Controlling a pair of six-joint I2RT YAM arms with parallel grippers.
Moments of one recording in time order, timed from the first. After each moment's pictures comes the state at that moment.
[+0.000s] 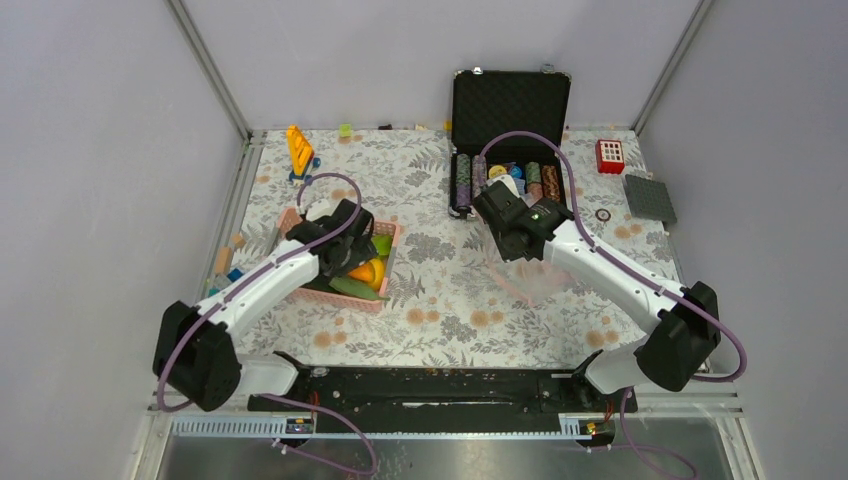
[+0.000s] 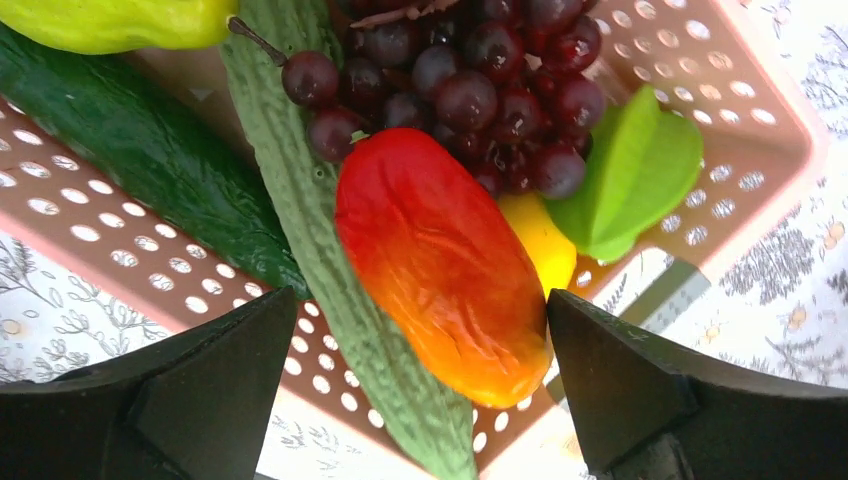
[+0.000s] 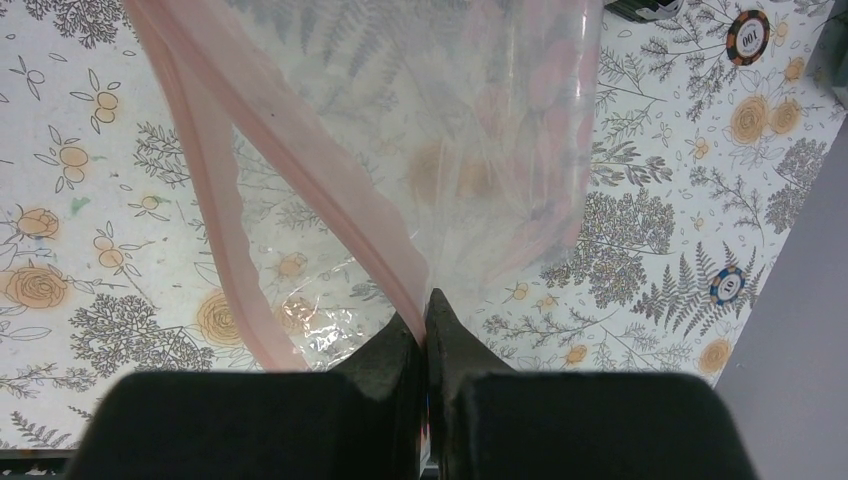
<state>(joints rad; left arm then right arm) -0.53 1.28 0.96 -0.86 -0.42 -1.01 0.72 1.44 1.28 -0.99 0.47 0.27</state>
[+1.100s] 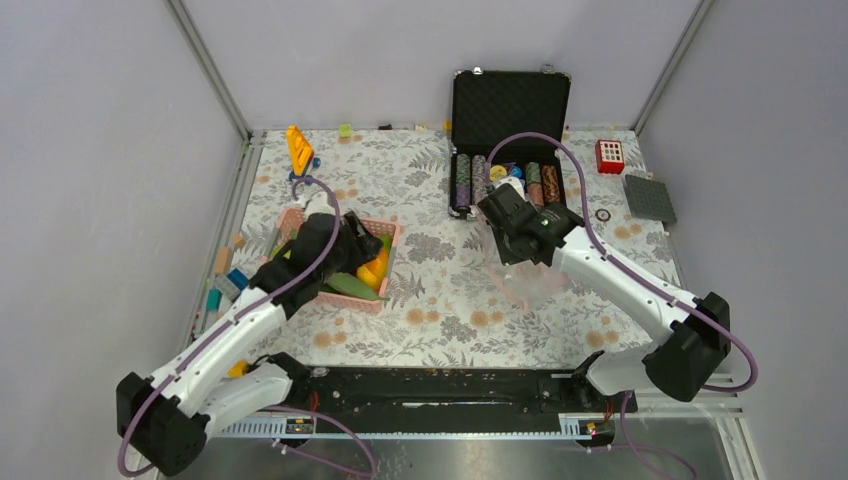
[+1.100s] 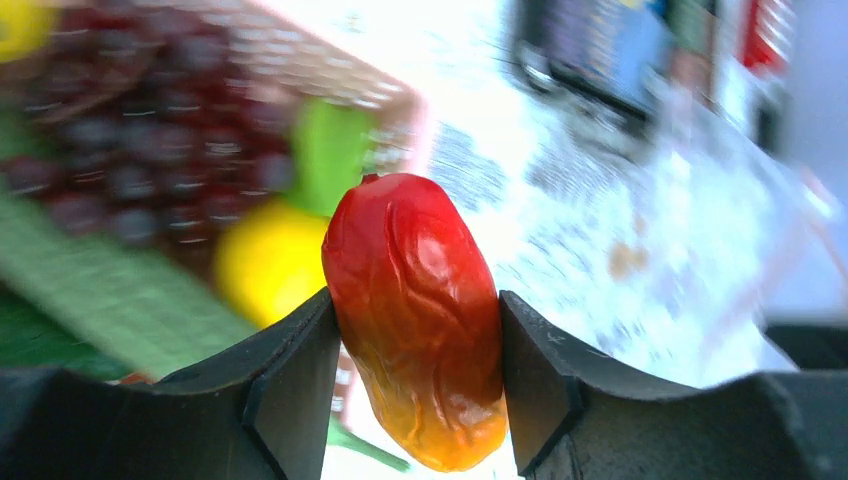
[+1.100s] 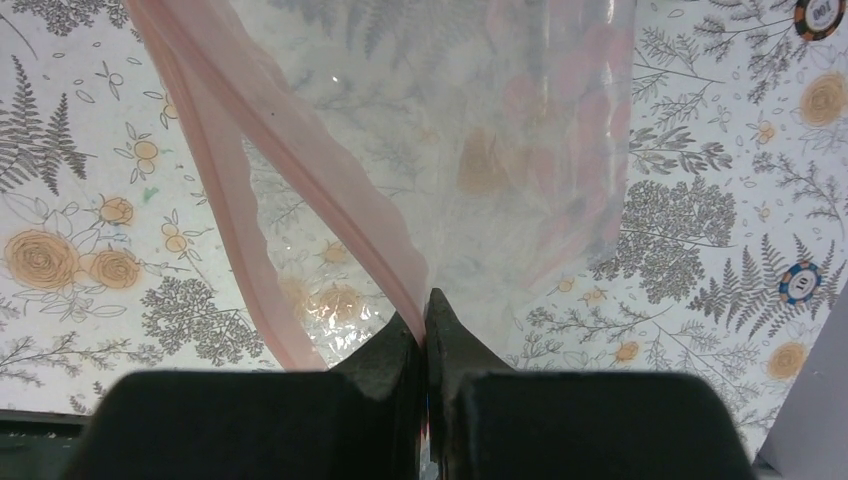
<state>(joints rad) -0.51 0.98 0.80 -0.49 -0.22 -0.86 0.72 1.38 1.24 -0.97 0.41 0.34</state>
